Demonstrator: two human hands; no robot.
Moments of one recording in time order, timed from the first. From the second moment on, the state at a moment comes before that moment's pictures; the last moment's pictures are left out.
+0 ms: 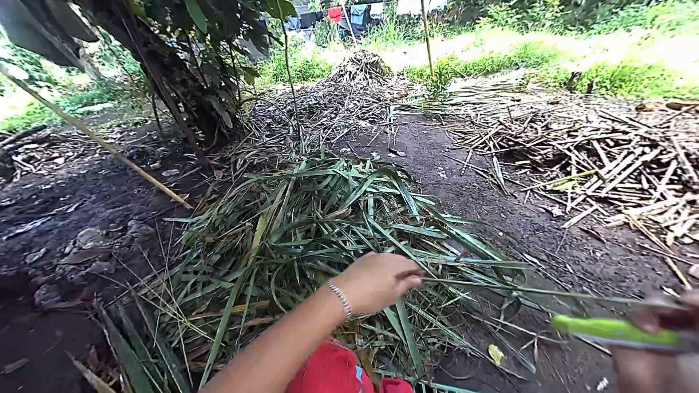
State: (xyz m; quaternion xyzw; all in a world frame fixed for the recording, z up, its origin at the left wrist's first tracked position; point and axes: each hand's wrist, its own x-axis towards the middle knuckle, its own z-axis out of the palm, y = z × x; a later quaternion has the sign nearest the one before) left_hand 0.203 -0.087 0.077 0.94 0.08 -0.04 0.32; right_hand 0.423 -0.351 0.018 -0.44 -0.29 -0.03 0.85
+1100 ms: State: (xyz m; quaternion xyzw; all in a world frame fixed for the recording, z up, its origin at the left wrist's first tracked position) left_hand 0.033 -0.134 0.046 0.55 0.32 0.40 0.66; right_hand 0.223 -0.151 0.020 -0.28 -0.66 0.54 0.44
